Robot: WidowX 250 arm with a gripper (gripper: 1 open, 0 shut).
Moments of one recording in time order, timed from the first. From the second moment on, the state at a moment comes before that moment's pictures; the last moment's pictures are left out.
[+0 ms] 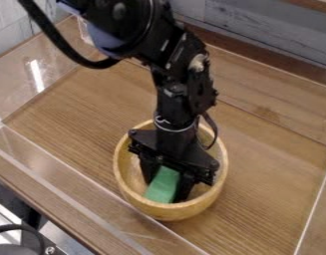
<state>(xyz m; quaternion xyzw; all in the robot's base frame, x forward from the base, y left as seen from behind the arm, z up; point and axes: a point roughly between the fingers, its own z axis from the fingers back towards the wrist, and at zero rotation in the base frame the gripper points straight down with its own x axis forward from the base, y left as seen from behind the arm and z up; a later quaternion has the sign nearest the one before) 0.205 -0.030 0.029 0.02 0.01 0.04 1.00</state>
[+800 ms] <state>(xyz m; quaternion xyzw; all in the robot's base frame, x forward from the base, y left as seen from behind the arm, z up) 0.200 -0.027 0.037 0.02 0.03 0.03 1.00</state>
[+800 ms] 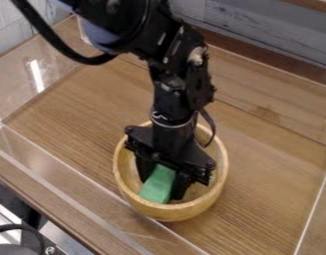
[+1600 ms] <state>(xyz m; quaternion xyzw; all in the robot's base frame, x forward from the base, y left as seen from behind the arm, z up) 0.197 -0.024 0.047 0.02 0.03 0.02 1.00</state>
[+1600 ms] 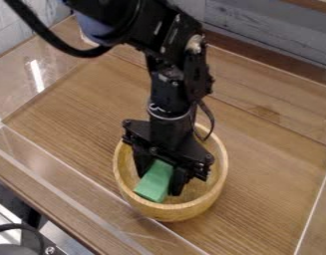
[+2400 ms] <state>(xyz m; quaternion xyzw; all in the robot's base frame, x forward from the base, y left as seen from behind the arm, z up) 0.194 -0.021 0.060 0.01 0.04 0.02 1.00</state>
